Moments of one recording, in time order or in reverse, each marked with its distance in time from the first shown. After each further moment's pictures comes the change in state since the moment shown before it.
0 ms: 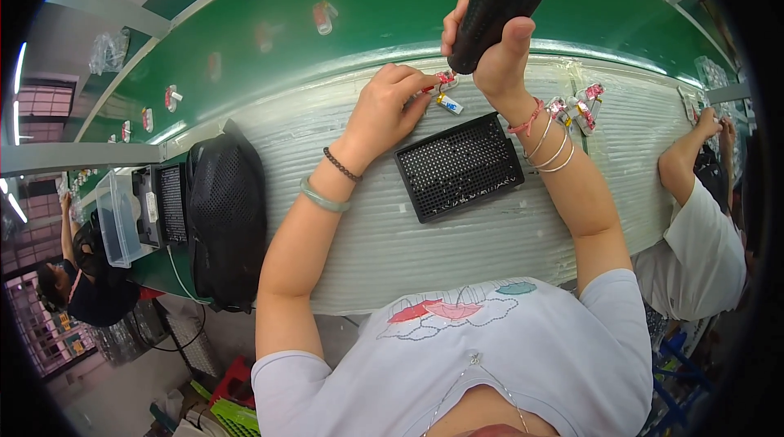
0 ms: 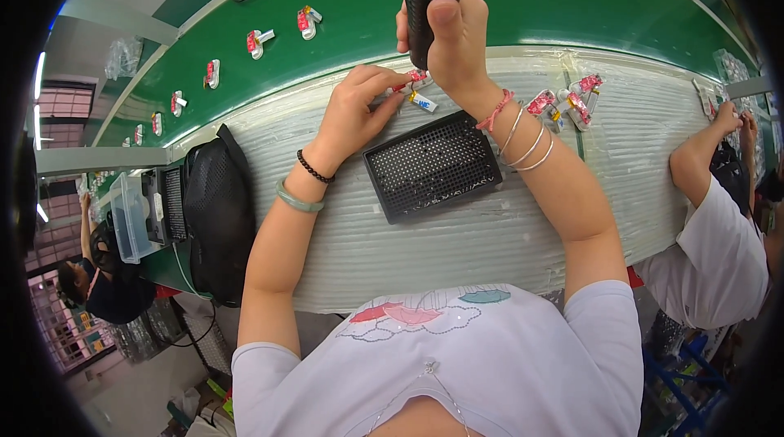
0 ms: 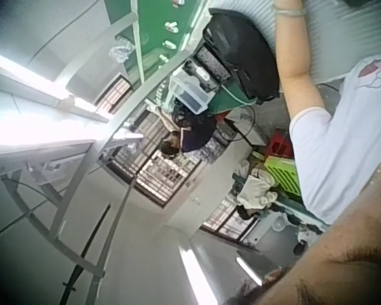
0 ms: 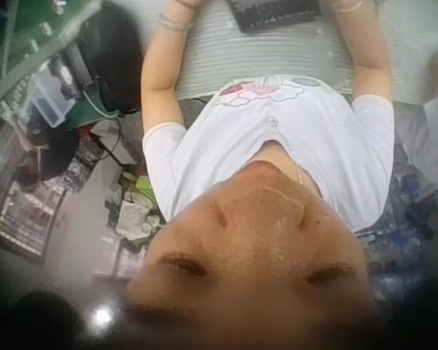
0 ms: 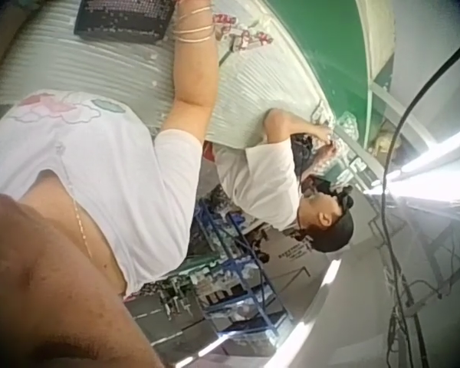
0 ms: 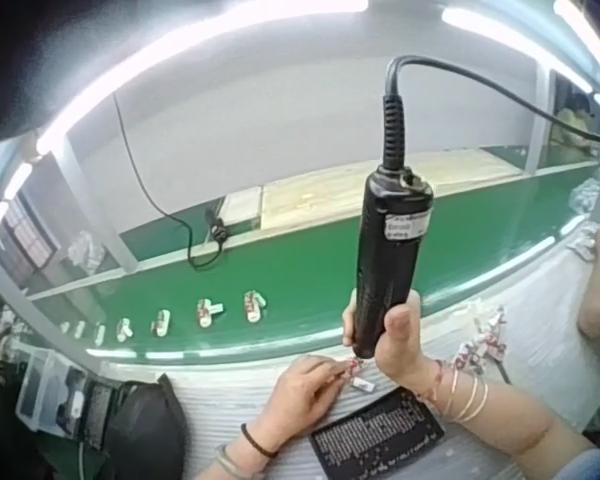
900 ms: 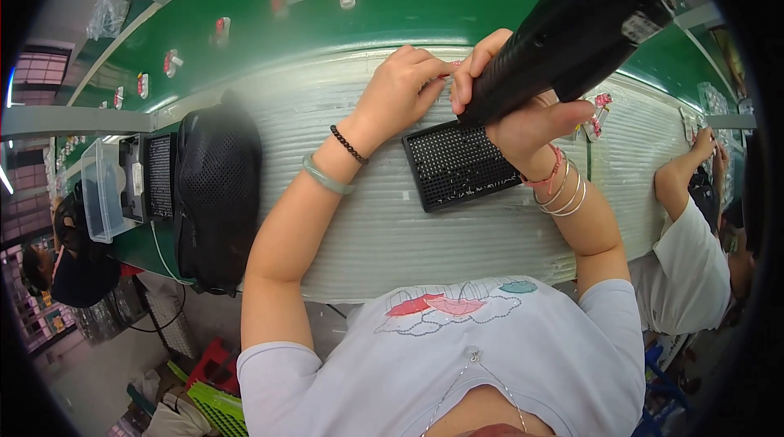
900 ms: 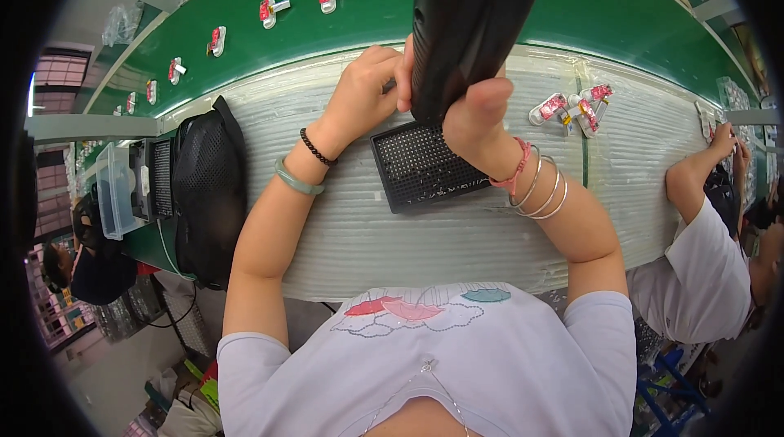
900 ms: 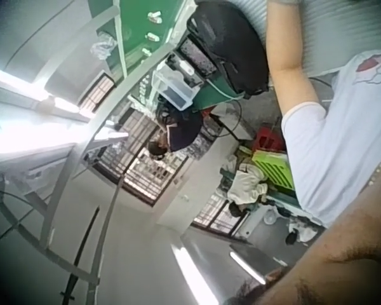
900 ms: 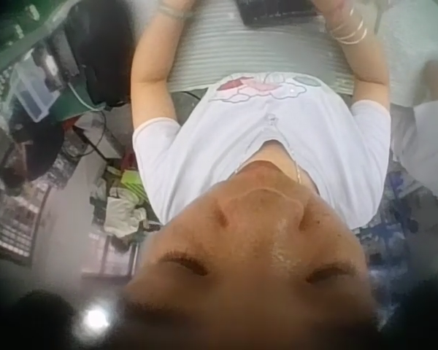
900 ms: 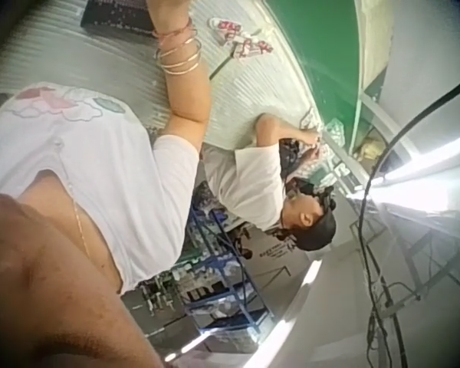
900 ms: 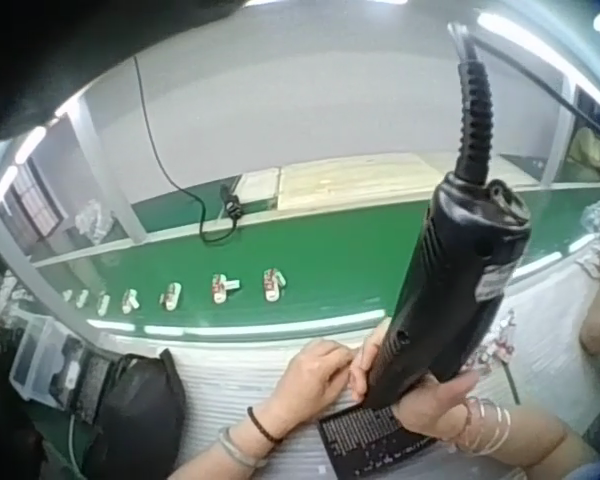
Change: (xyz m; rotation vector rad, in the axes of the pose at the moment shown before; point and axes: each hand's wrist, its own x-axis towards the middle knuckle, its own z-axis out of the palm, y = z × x) left_hand -0.003 -0.010 0.004 0.007 0.069 0.060; right_hand -0.049 -0.038 0.022 0.110 -0.171 0.237
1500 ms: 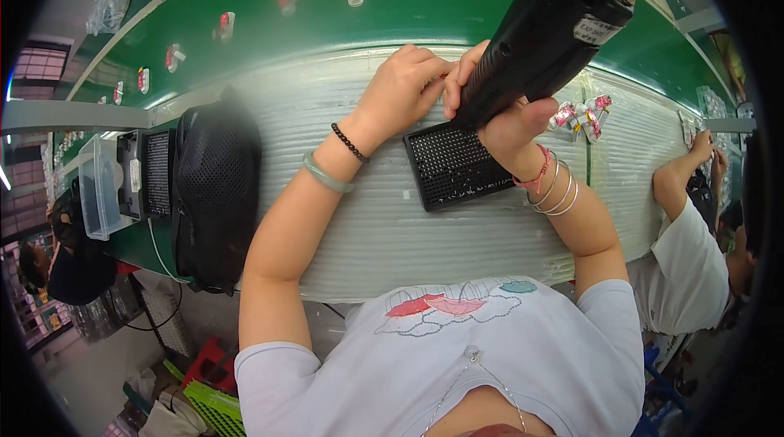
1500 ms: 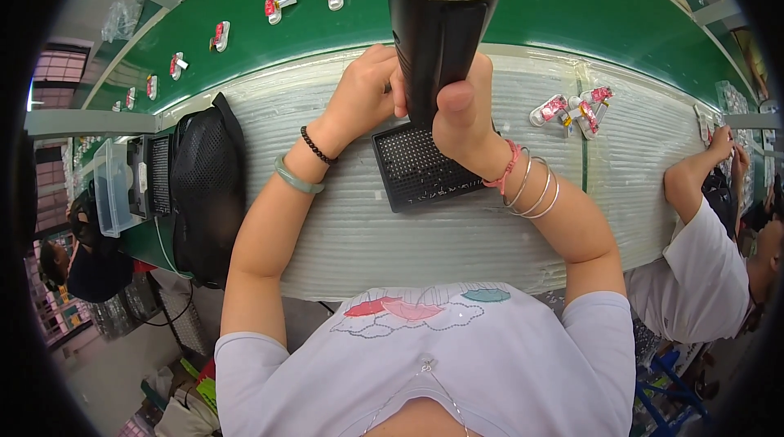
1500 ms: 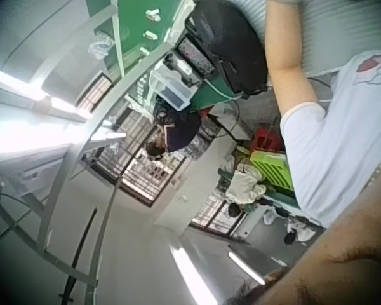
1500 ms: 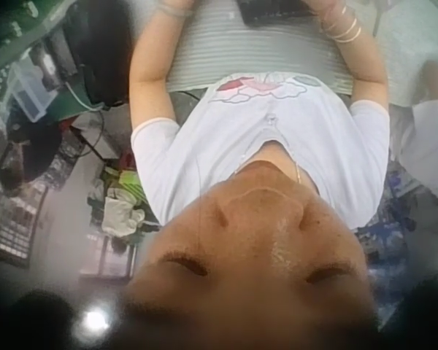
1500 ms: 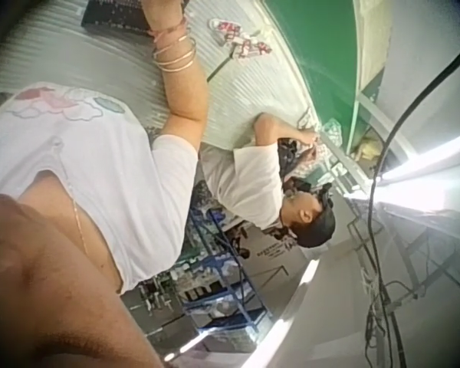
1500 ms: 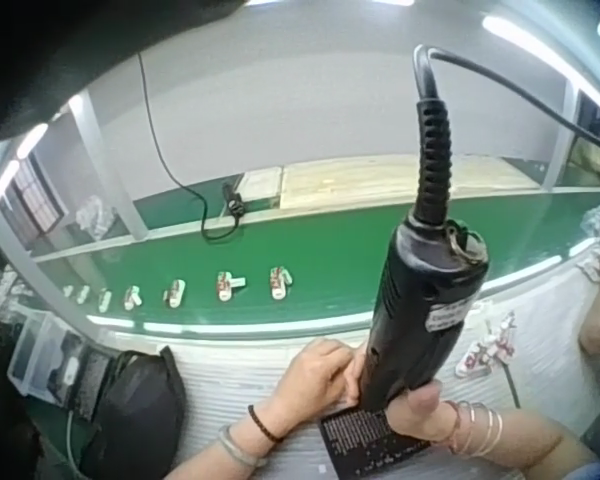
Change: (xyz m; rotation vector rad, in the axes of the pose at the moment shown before) left_hand 0.001 0.003 -0.004 0.020 -0.046 -0.032; right_hand -0.002 0.008 0.003 -0.182 -0.036 0.050
